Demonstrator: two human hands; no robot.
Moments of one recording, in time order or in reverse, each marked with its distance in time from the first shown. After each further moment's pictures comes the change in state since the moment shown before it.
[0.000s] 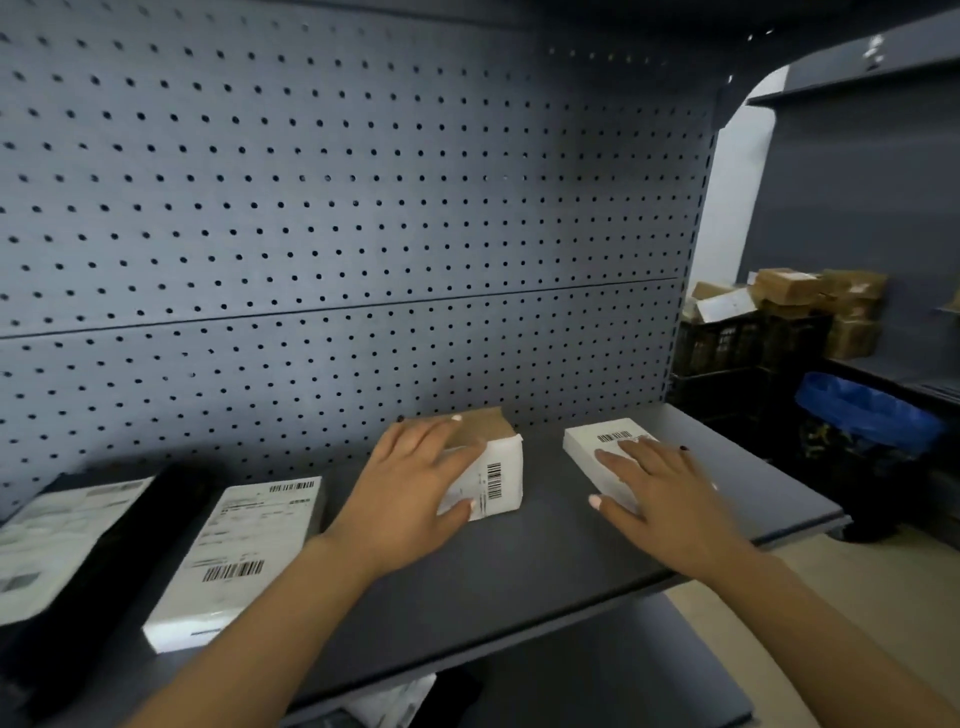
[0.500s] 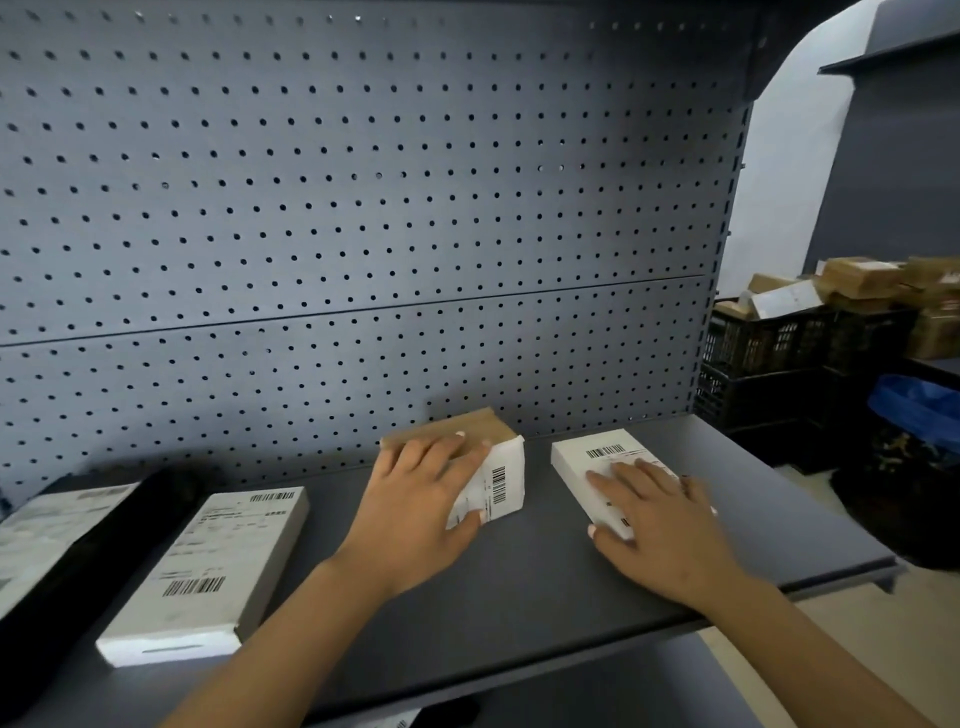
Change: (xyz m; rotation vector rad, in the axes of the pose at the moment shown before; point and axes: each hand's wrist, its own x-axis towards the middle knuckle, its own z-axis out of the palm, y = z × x) left_hand 0.029 0.028 0.025 0.118 0.072 -0.114; right_hand 0.033 0.030 0.030 -0.023 -0.071 -0.099
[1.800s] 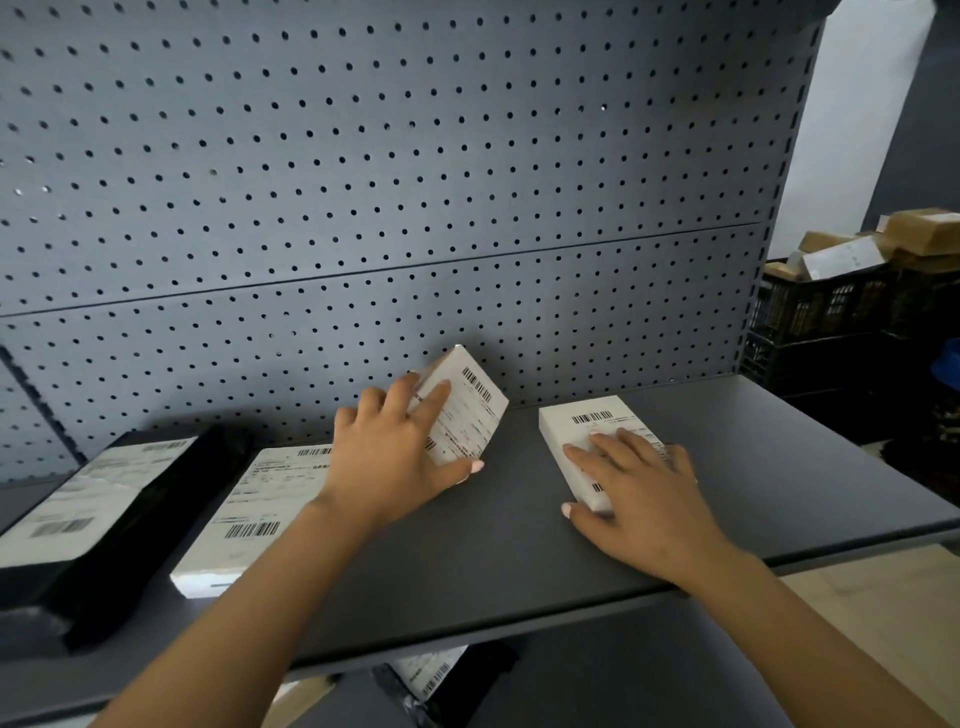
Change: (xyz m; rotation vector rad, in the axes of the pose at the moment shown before) left_hand -0.015 -0.040 -0.013 0.193 0.000 -0.239; right_hand -0.004 -0.058 0.003 0.070 0.033 -0.101
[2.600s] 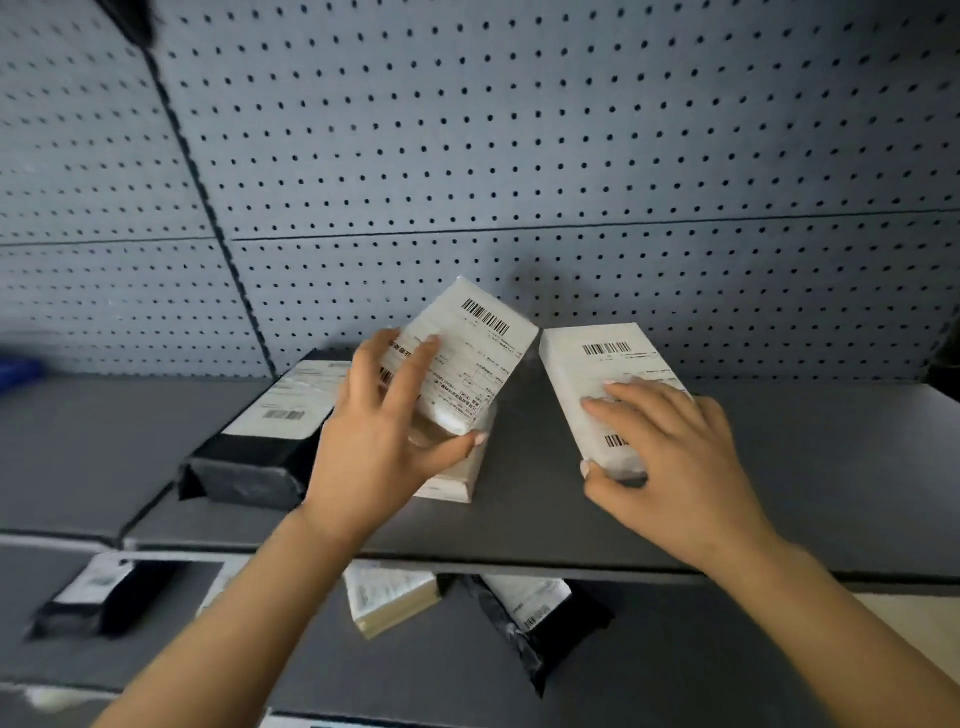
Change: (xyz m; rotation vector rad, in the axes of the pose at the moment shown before) left_hand -0.110 -0.088 -0.077 -0.271 0.218 -0.201; right_hand -0.008 -0.123 -0.032 0.327 0.436 -0.334
